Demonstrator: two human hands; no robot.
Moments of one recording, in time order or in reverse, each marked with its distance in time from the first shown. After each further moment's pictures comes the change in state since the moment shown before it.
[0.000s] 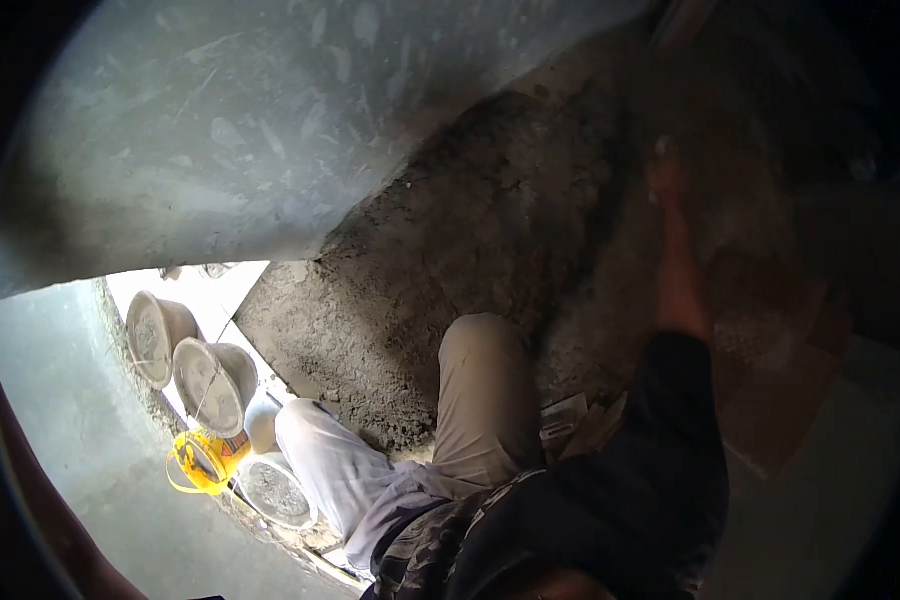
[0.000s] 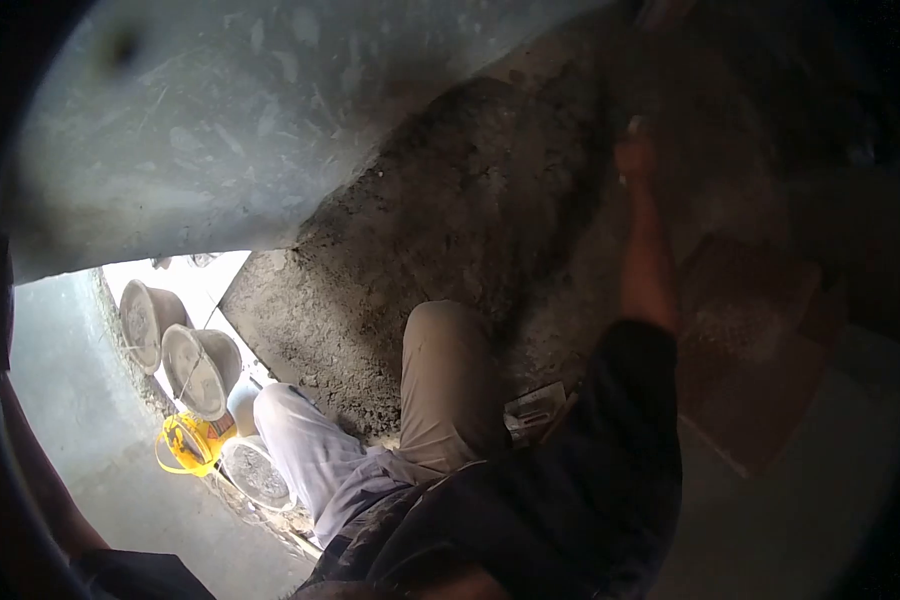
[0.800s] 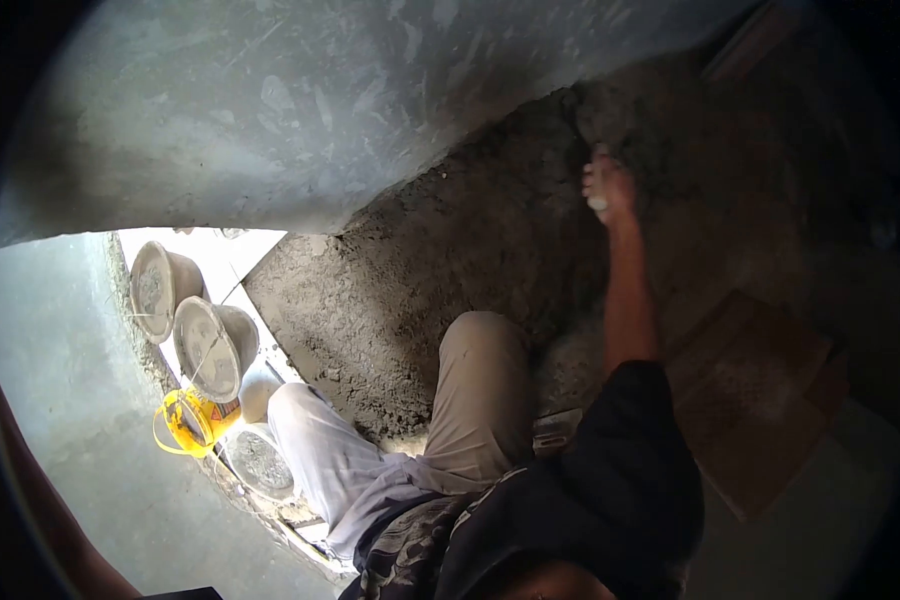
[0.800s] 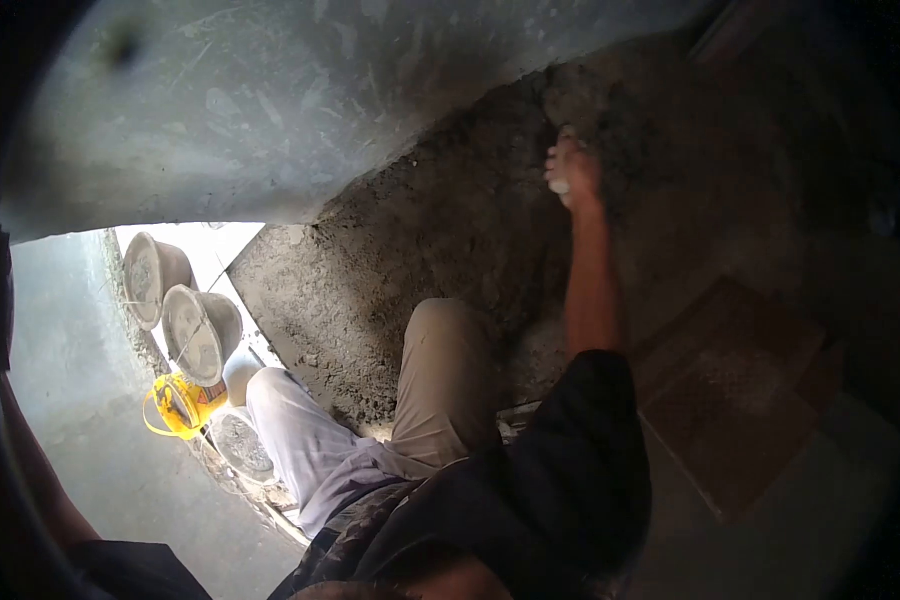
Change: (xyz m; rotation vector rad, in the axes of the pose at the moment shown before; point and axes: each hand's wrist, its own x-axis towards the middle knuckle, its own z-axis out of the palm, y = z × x) left_hand -0.039 -0.029 0.002 0.151 -0.094 0.010; right_hand -0.078 -0.158 0.049 1.394 -0.571 0.428
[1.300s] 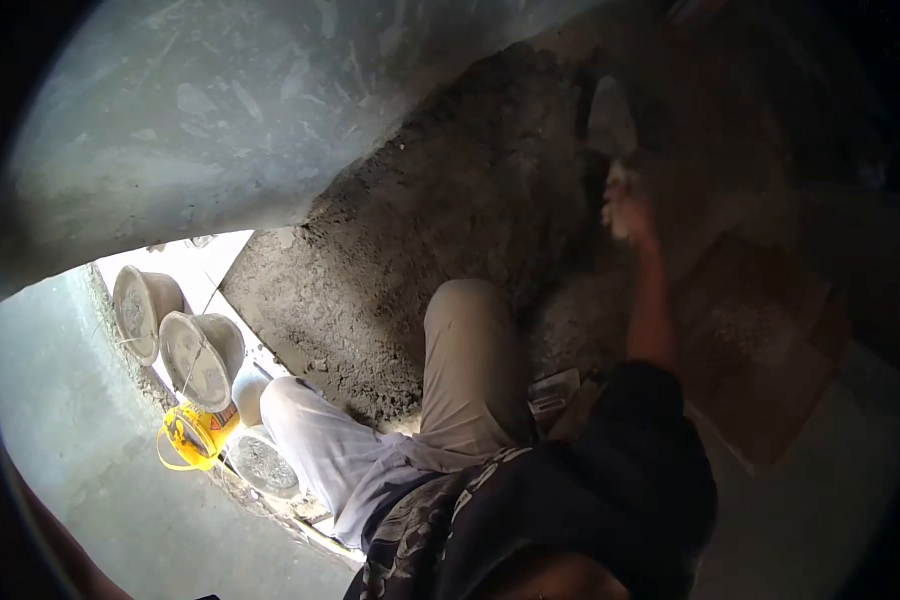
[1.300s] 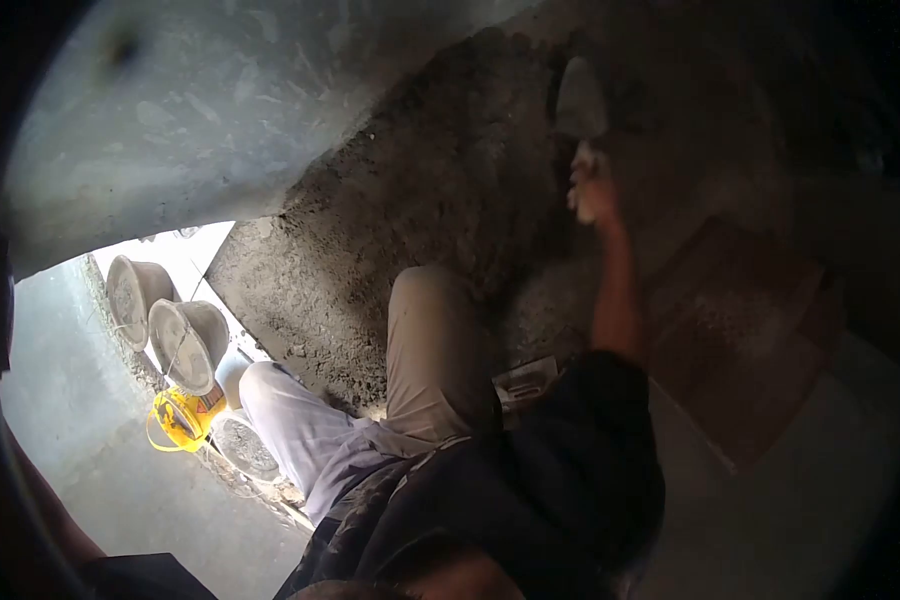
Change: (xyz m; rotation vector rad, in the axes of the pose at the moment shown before) left_hand 0.022 0.044 0.010 -0.098 0.083 0.057; right_hand -0.069 0.034 -0.140 -0.519 0.113 -0.029
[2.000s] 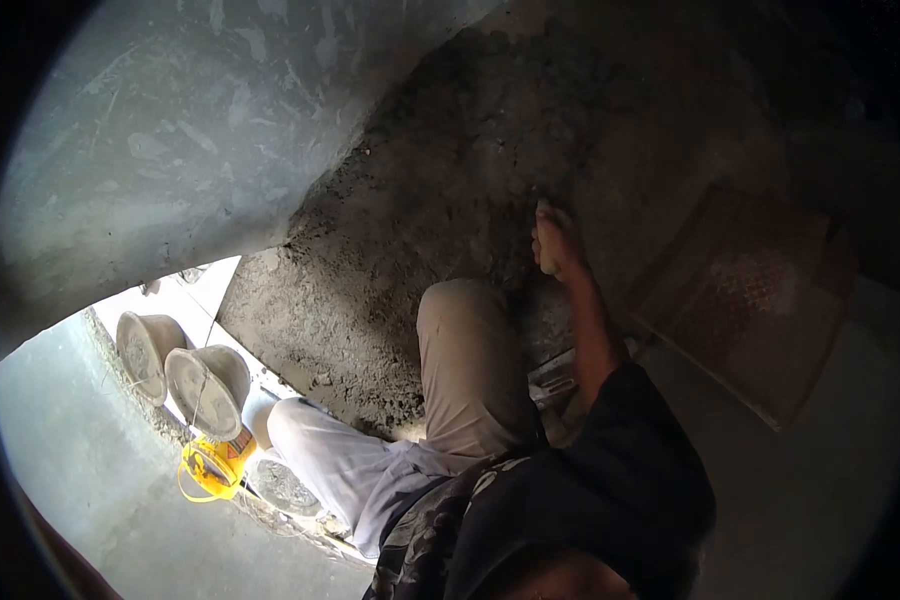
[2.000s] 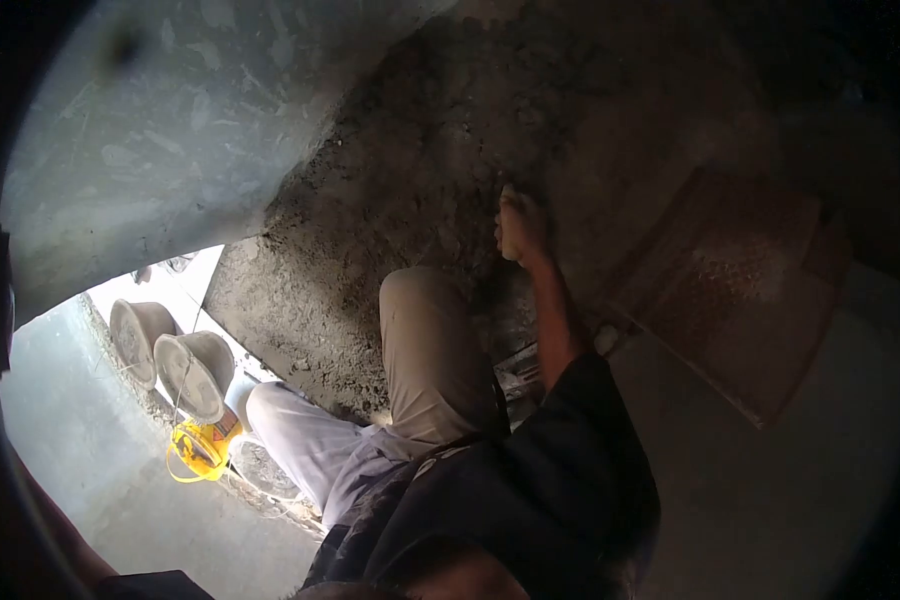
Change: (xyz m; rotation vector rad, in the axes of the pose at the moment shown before) left_hand 0.034 0.027 0.000 -0.013 0.170 0.038; right_hand -0.110 0.013 0.087 0.368 0.048 0.354
